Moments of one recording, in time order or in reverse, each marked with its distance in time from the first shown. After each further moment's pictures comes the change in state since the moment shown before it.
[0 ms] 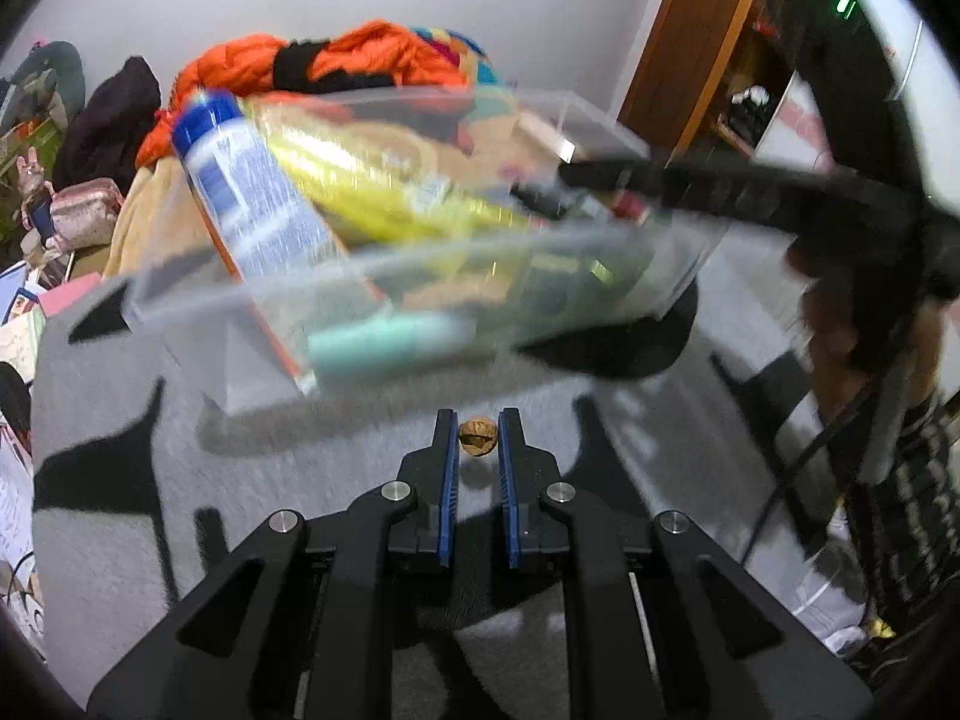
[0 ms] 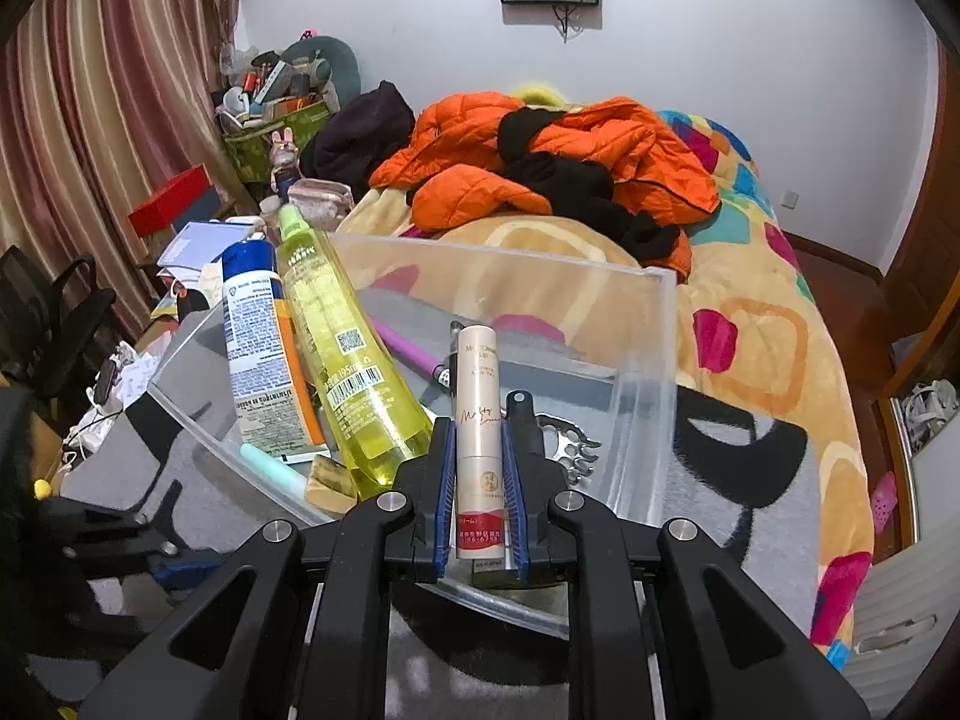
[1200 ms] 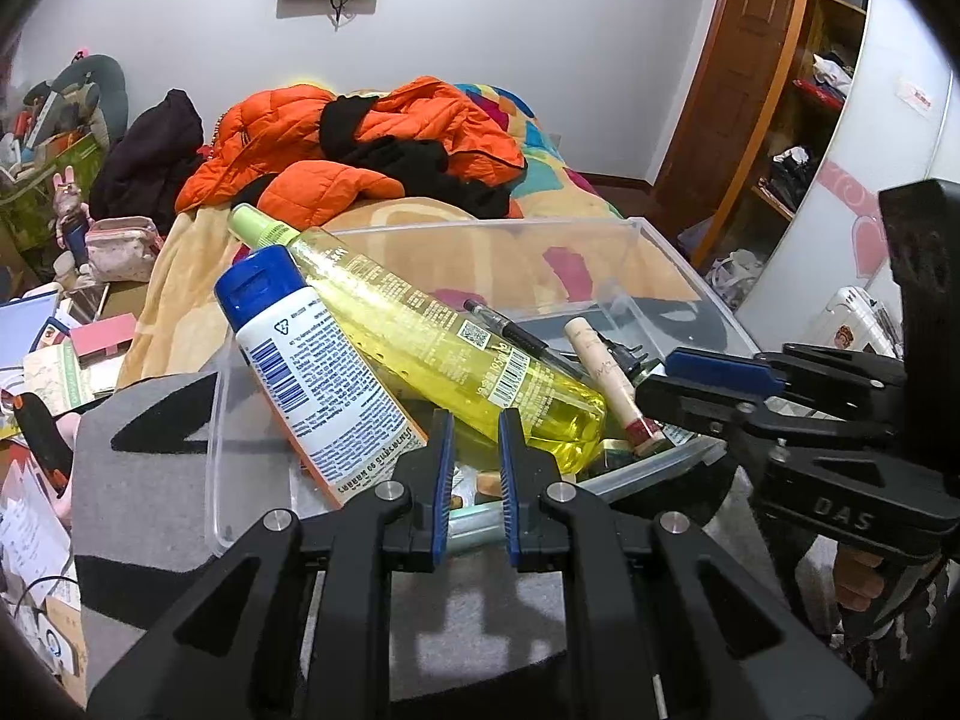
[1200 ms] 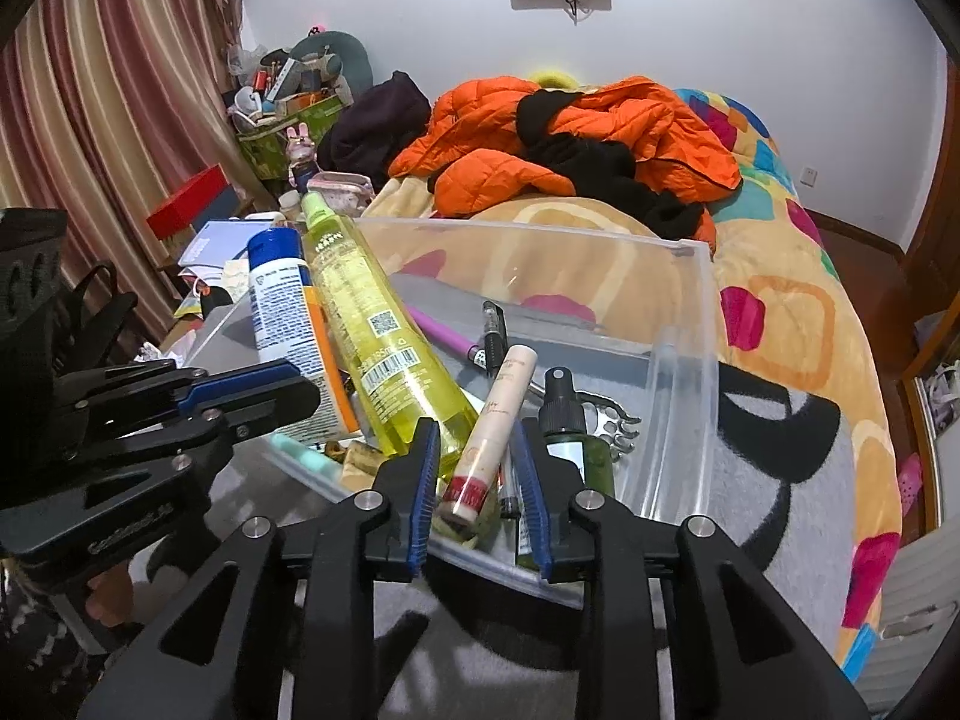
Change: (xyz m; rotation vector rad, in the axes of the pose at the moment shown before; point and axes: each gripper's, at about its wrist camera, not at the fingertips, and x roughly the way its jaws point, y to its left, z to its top) left arm 0.001 0.024 0.060 -0.054 -0.103 0.095; right arm -0.004 0.008 -0.006 0.036 0.023 0.062
